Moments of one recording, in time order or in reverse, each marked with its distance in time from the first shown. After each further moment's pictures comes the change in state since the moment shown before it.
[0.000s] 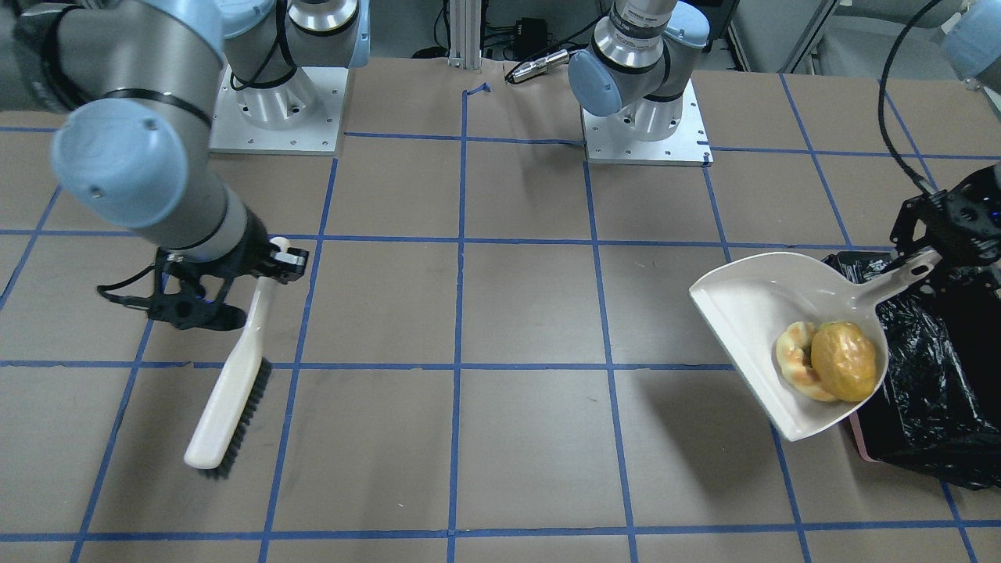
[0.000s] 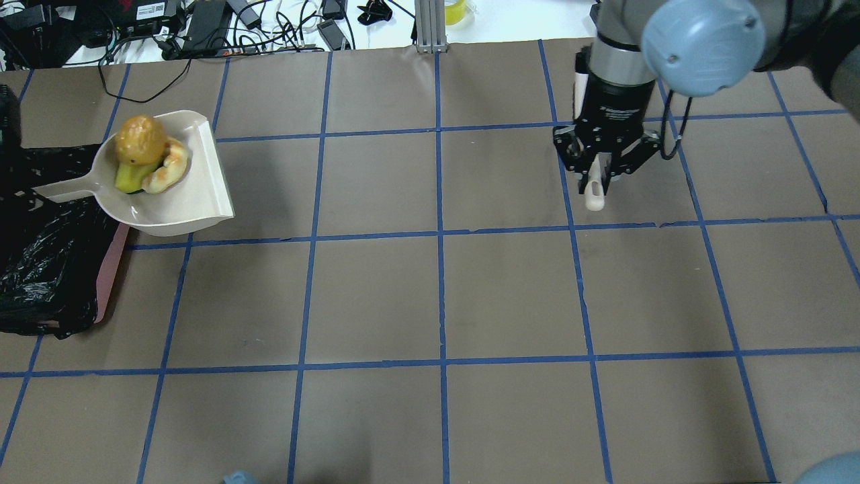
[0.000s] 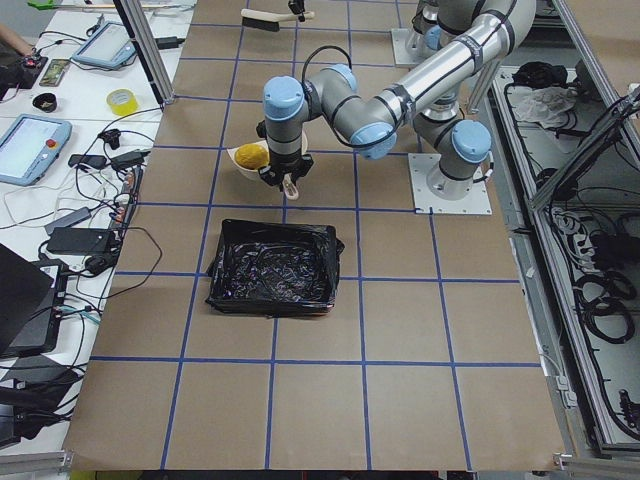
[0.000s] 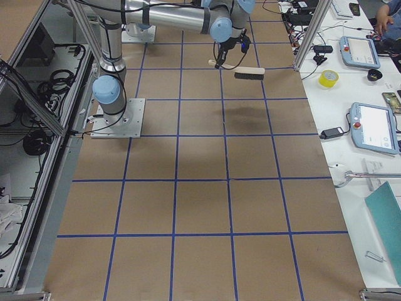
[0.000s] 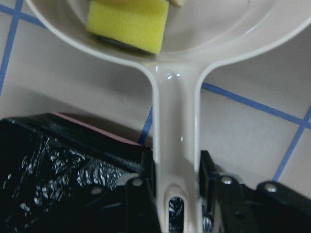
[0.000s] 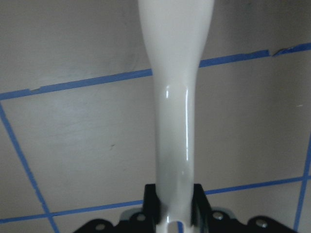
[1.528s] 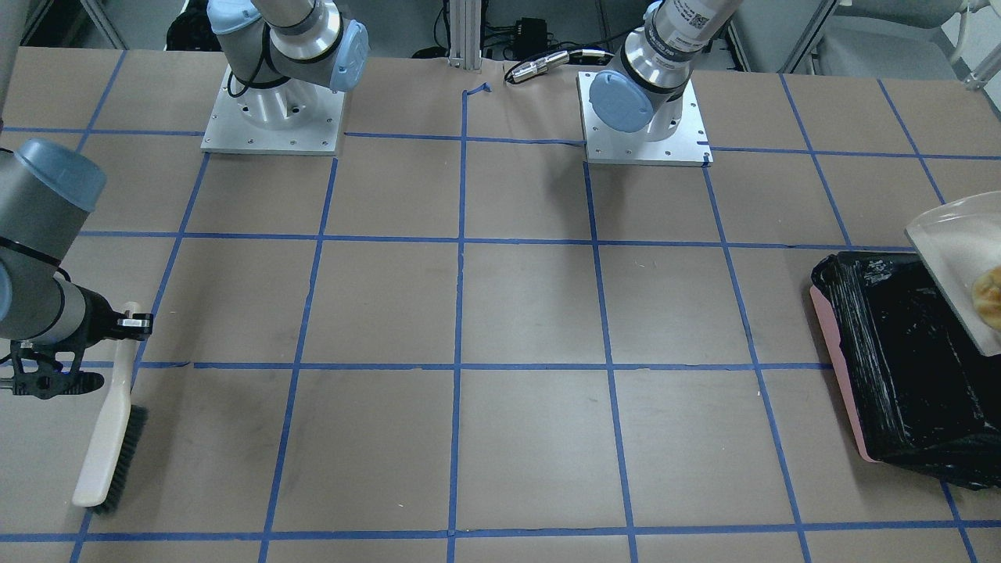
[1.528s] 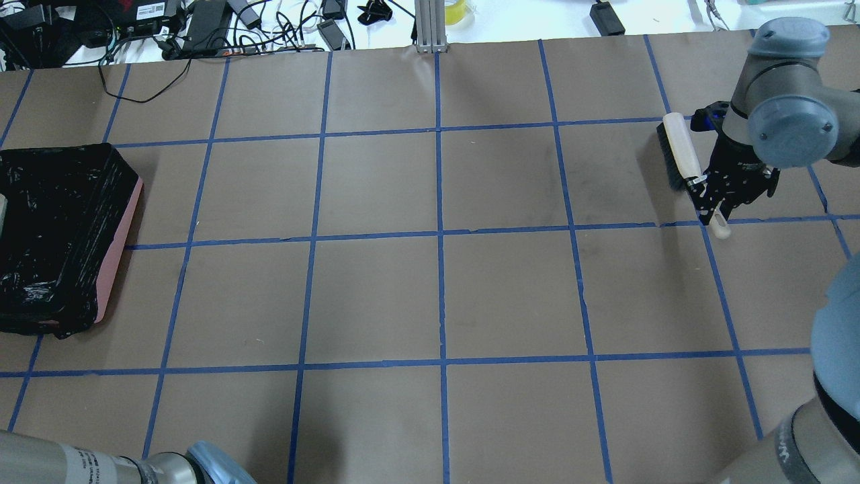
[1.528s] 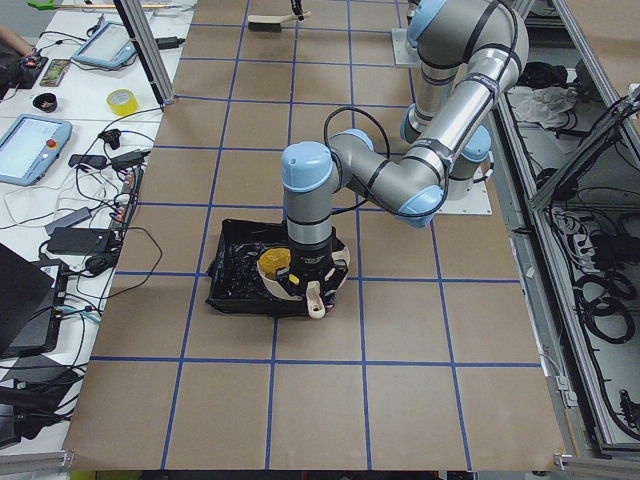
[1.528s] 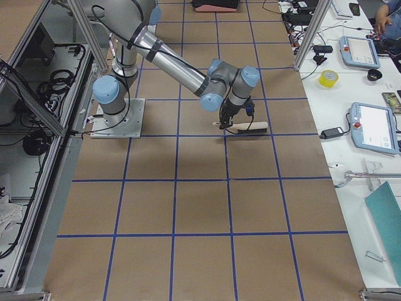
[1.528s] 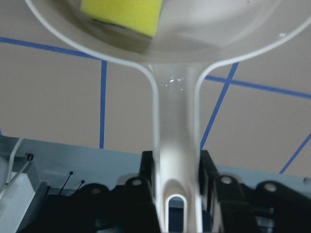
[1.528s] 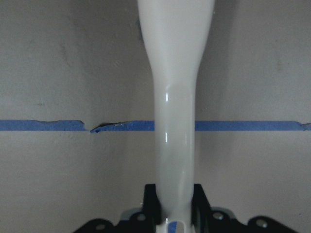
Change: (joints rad) left arm 0.256 -0.156 0.200 0.329 0.374 0.608; right arm -0.294 0.141 0.202 -0.394 -0.188 -0.452
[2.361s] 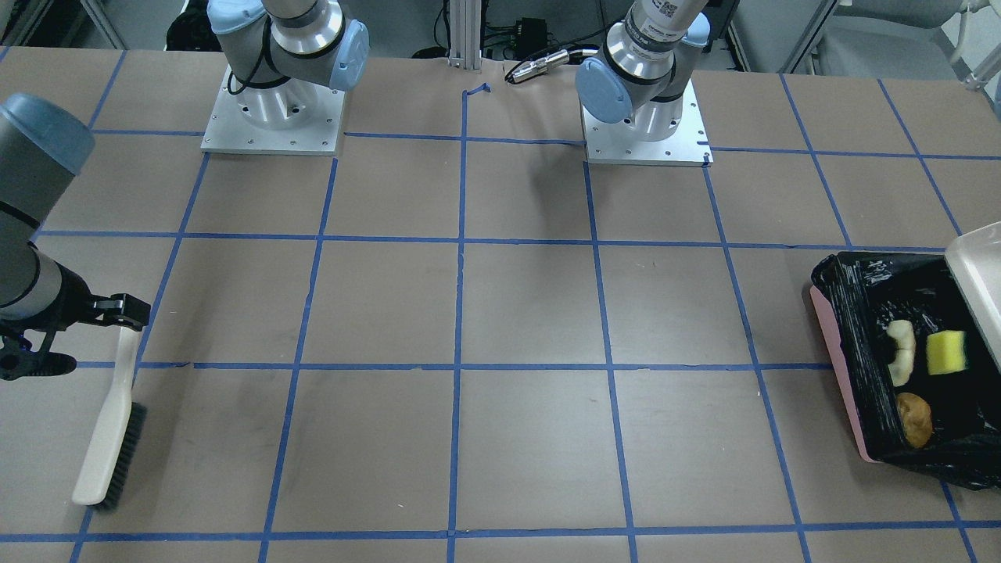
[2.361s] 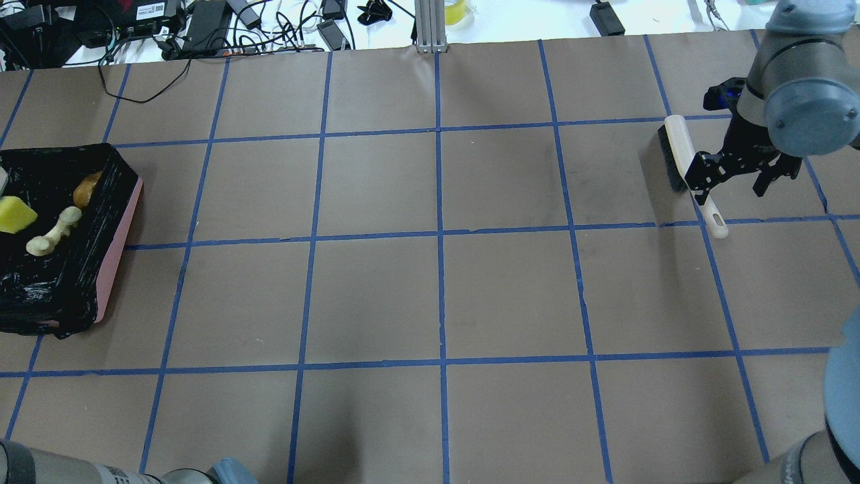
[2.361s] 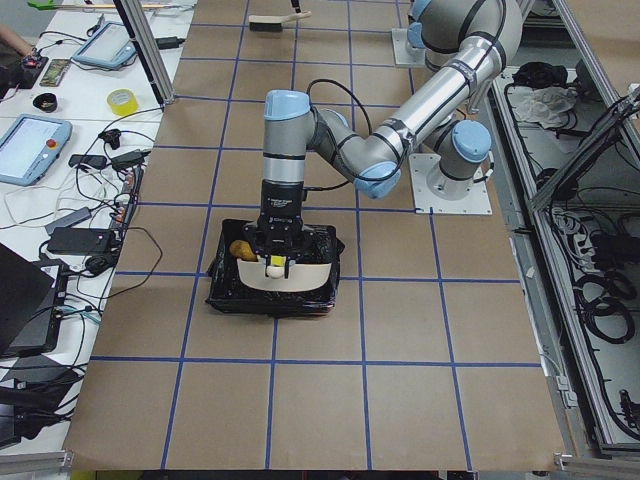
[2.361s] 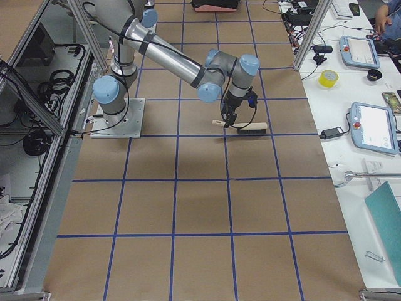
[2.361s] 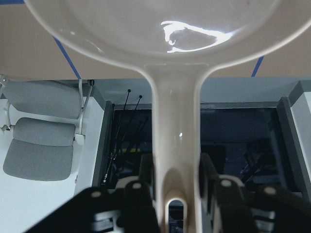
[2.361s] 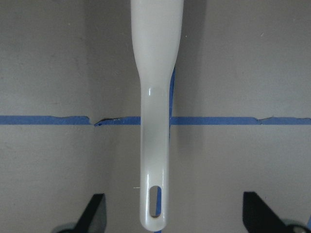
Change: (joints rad) left arm -0.189 0.060 -0.186 0.463 0.198 0.101; right arm 0.015 -0.110 -0.017 0.013 -0.009 -0.005
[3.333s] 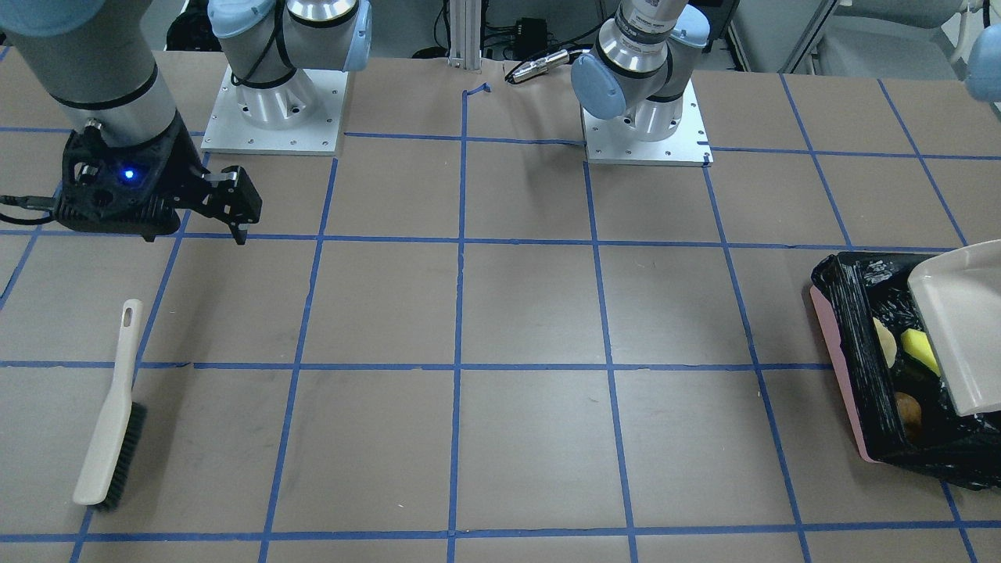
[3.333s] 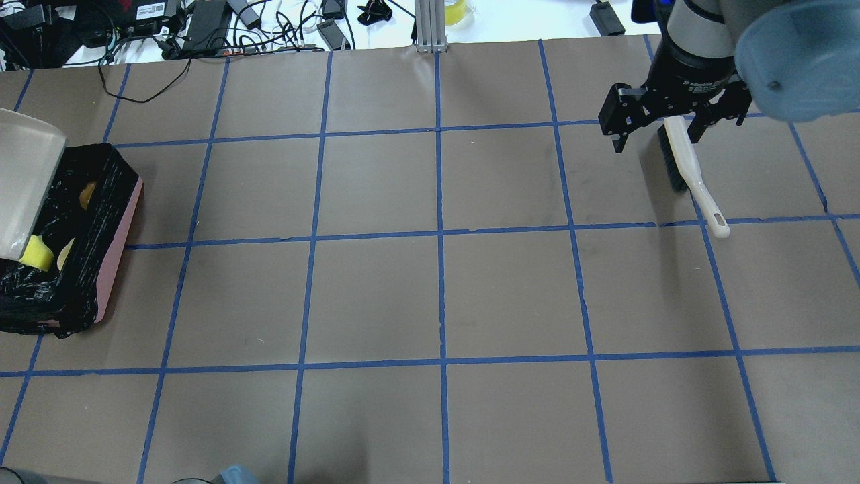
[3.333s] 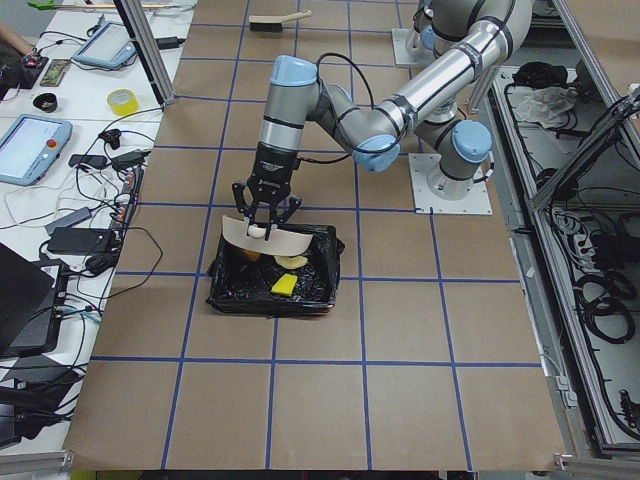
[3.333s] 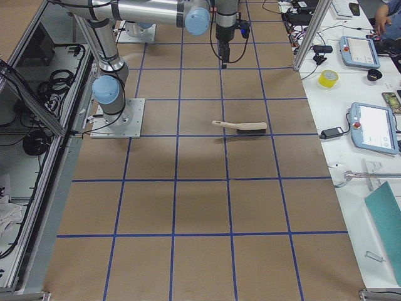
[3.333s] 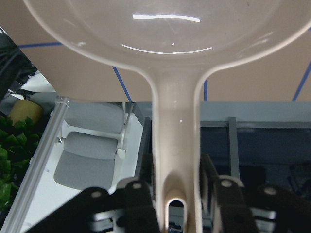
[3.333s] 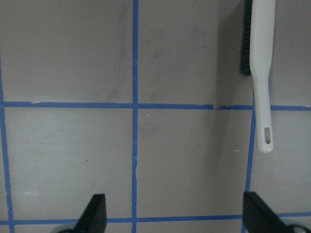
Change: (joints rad) left arm -0.053 0.063 0.006 -0.130 -0.234 -0.040; right arm 0.303 -0.264 -0.134 0.267 0.118 0.320
